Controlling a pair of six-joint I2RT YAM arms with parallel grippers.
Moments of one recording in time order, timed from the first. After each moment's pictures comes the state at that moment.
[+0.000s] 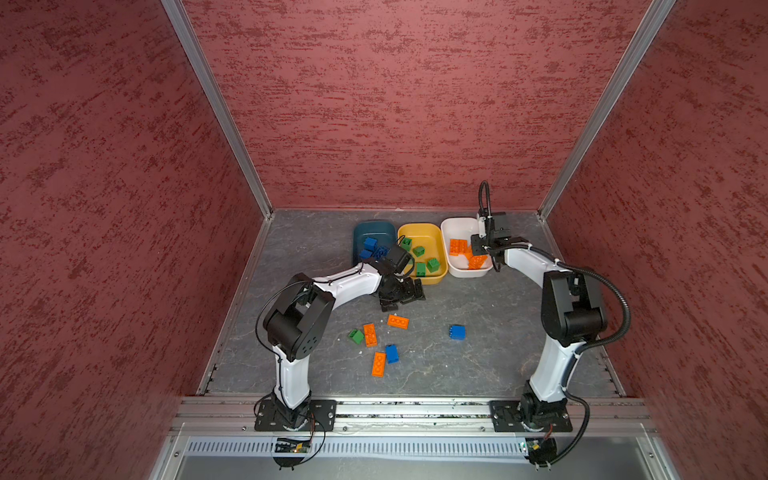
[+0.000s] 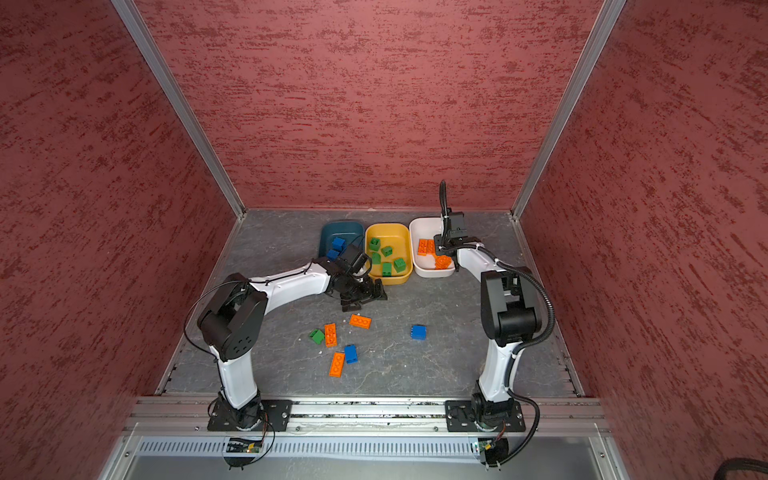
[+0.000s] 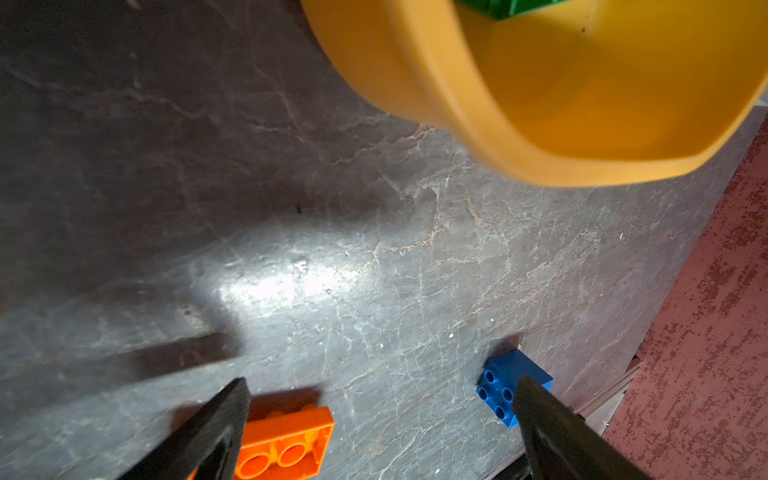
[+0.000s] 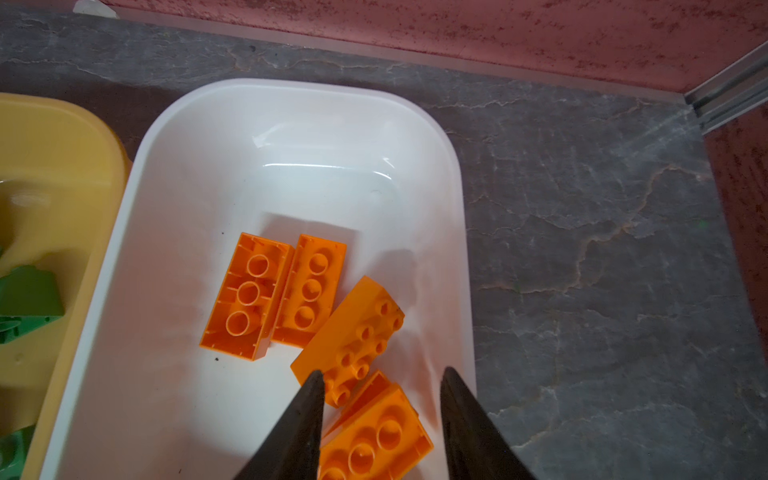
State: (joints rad) left arm -0.65 1.89 1.28 -0.57 0.34 -0.84; right arm 0.13 1.90 1.34 -0.22 0.11 0.00
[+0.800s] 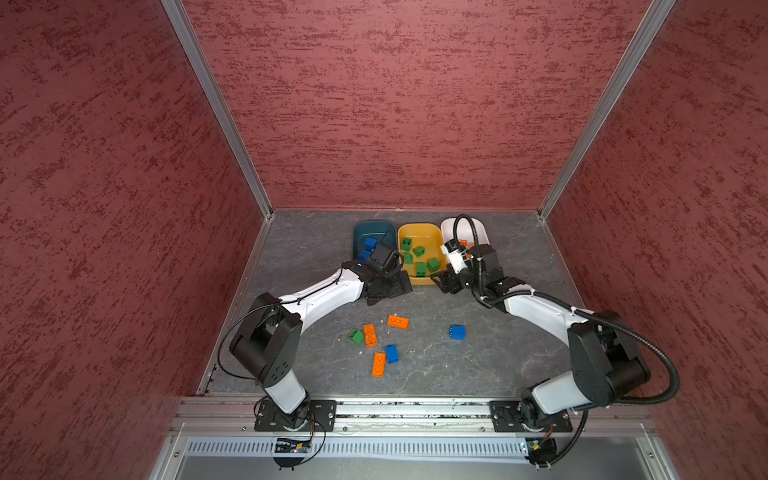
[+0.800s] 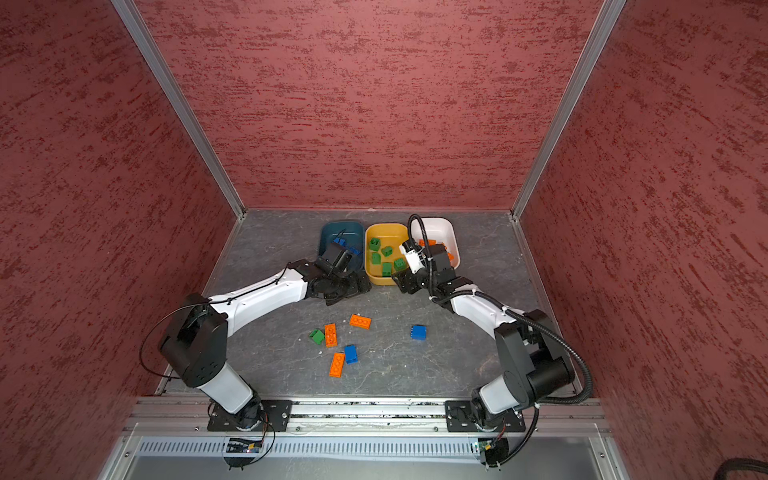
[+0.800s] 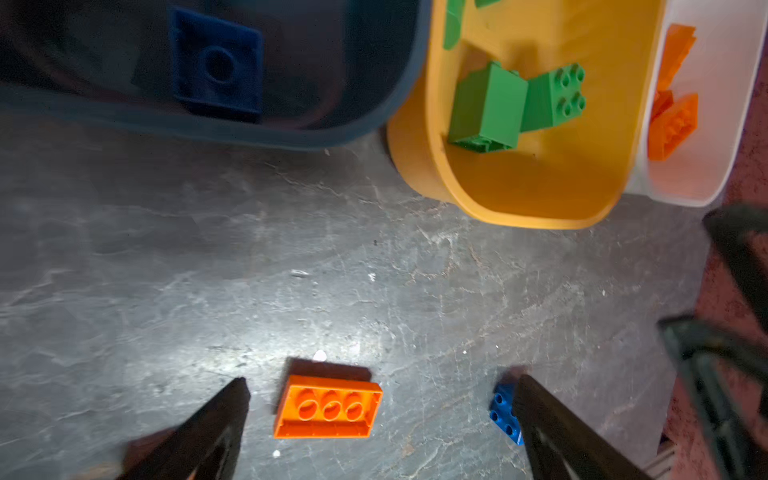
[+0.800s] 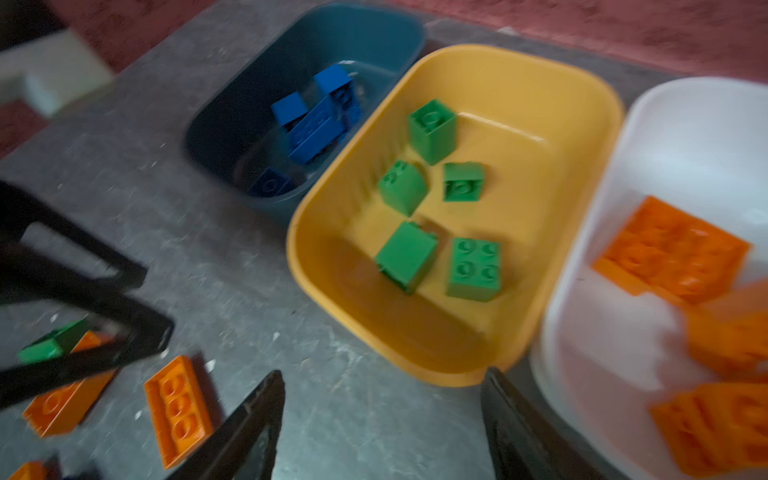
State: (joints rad) left arm -0.62 1.65 1.16 -0.58 0.06 -0.86; right arm 0.42 1.52 0.84 0.04 -0.34 -0.03
